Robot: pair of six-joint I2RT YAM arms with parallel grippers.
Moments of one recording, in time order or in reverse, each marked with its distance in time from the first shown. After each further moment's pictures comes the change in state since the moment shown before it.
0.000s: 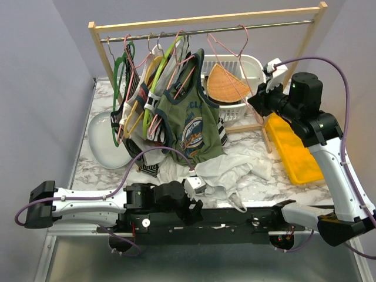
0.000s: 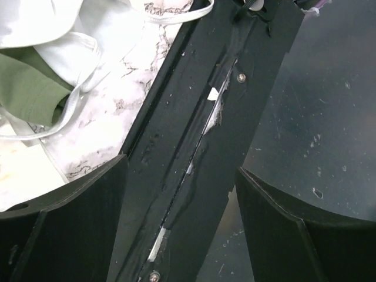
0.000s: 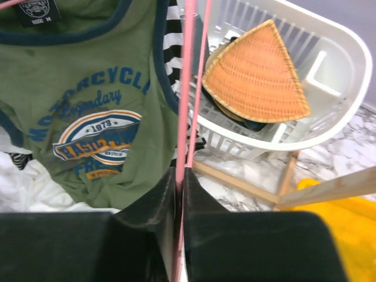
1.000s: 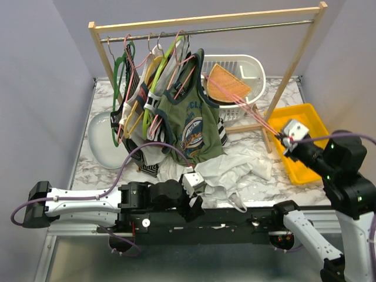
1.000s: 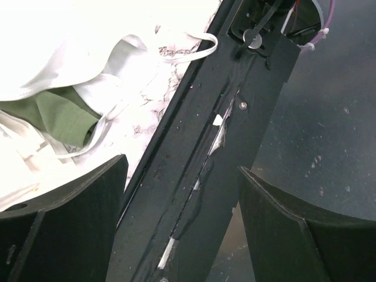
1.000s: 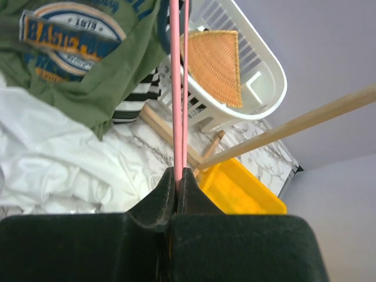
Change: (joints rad) left arm -0.032 -0.041 0.084 -0.062 -0.111 0.051; right arm -0.080 -0.478 -0.214 -0.195 -0.060 -0.523
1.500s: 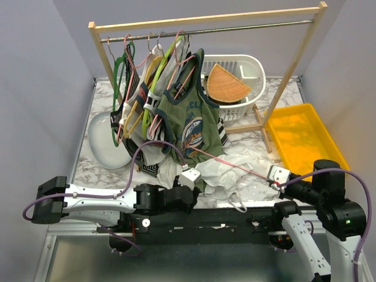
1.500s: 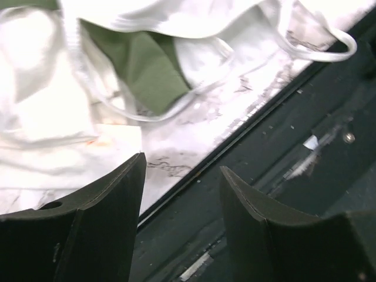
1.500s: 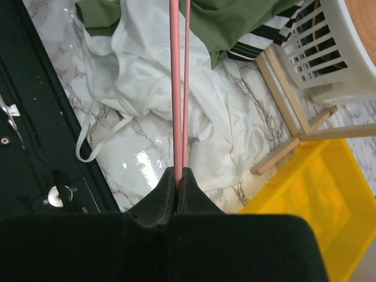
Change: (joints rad) left arm -0.016 0.180 -0.035 -0.053 -0.290 -0.254; right arm -0.124 -0.312 -0.282 -0.448 -0.277 -0.308
